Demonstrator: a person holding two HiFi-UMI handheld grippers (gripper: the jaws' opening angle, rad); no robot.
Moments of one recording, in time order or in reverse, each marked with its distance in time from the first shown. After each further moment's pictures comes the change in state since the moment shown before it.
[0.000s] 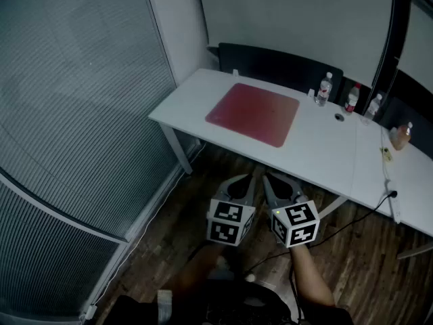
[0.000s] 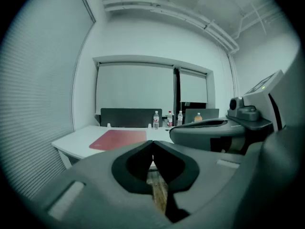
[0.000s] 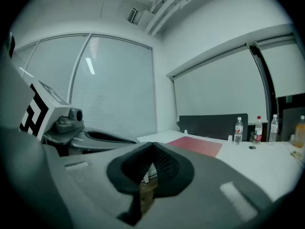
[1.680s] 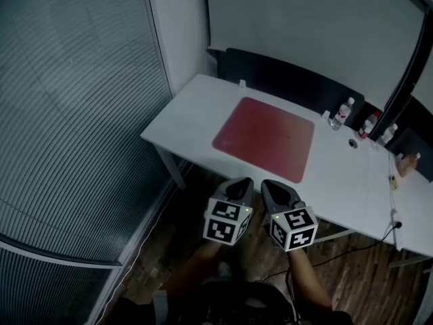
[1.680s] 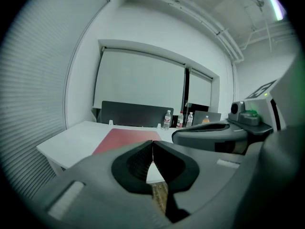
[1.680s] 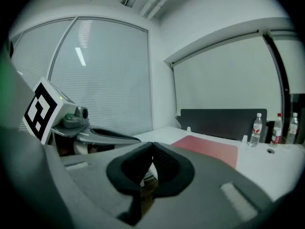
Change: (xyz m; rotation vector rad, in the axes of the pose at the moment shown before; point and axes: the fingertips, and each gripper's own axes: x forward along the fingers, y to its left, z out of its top) left arm 0.123 0.200 0.012 -0.074 0.036 -0.119; right arm 0.226 -0.019 0.018 0.005 0.099 -0.051
